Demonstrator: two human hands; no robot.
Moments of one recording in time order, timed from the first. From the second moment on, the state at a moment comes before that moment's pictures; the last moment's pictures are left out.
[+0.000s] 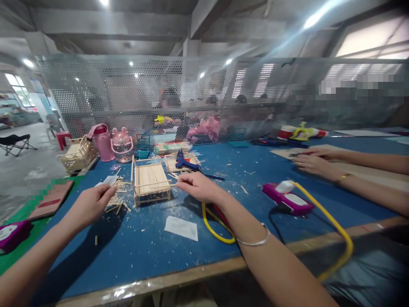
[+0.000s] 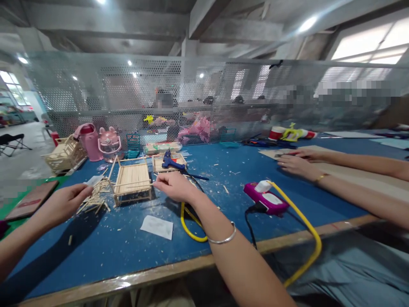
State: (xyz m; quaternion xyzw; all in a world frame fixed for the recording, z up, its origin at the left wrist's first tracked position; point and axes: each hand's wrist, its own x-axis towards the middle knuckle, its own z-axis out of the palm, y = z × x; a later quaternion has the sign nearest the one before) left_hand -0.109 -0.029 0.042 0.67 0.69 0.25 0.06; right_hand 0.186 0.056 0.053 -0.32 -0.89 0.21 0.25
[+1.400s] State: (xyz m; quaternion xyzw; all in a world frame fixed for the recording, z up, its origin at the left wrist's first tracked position) left_hand -0.076 -0.002 0.011 0.73 0.57 0.37 0.12; right_hand 0.165 0.068 0.021 -0.37 -0.82 0.31 0.30
